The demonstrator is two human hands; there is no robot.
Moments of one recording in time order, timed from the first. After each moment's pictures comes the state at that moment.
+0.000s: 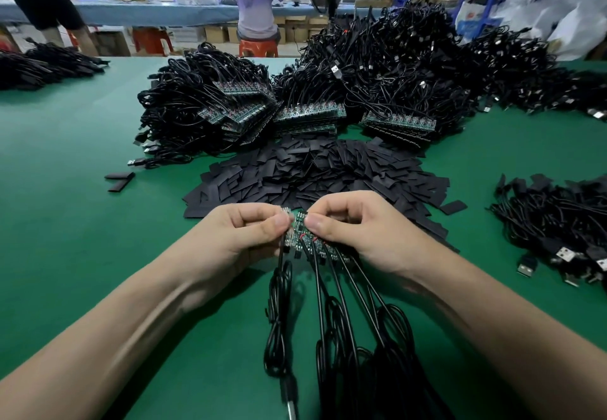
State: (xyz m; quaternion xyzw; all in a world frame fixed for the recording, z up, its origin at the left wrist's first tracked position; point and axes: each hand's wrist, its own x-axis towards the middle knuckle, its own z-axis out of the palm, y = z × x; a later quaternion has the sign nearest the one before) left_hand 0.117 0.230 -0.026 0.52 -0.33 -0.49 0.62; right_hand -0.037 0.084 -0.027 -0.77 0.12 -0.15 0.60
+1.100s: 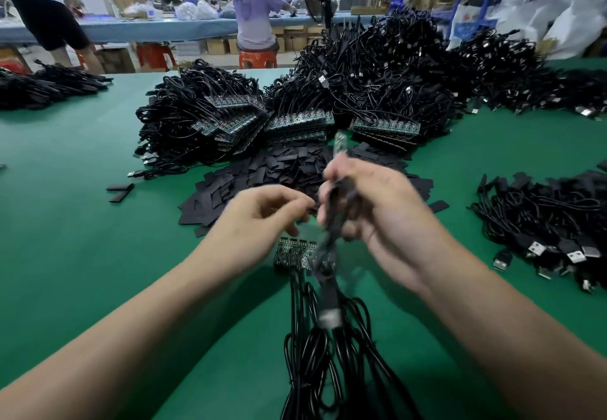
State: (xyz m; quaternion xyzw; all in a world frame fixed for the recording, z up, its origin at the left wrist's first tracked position) left_hand 0.092 0.198 -0.015 0.68 -0.47 -0.22 0.51; right_hand -0.060 0.099 0.012 -0.58 0.13 -0.28 0.75
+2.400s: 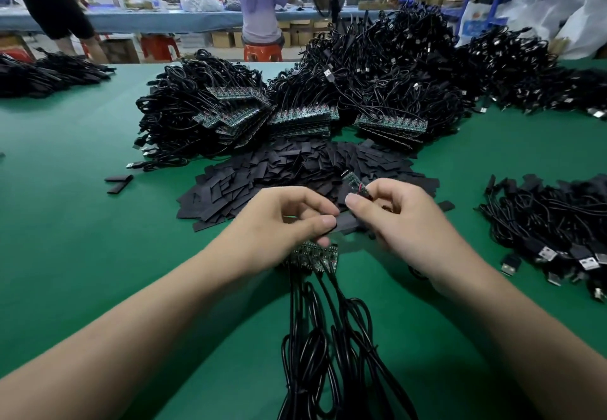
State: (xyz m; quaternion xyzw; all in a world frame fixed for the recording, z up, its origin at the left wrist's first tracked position) left_hand 0.082 0.187 -0.017 0.65 -0.49 -0.31 0.49; right_hand -0.077 0.059 -0.027 -0.80 0.28 -0.27 0.47
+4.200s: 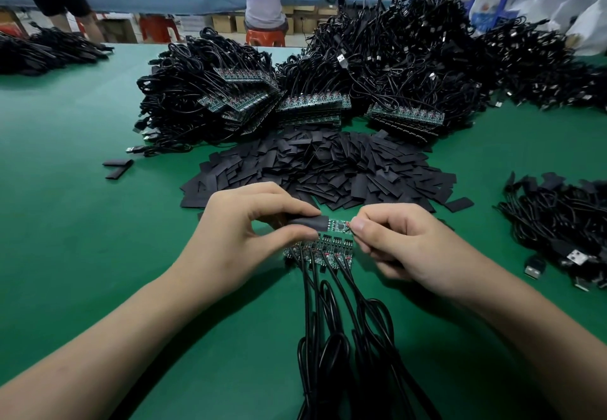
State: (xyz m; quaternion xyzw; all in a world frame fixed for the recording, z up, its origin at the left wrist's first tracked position) left_hand 0.109 0.220 -0.032 0.64 -0.61 -0.03 0.46; right_hand -0.080 0.072 -0.029 -0.80 0.16 -0.10 0.57
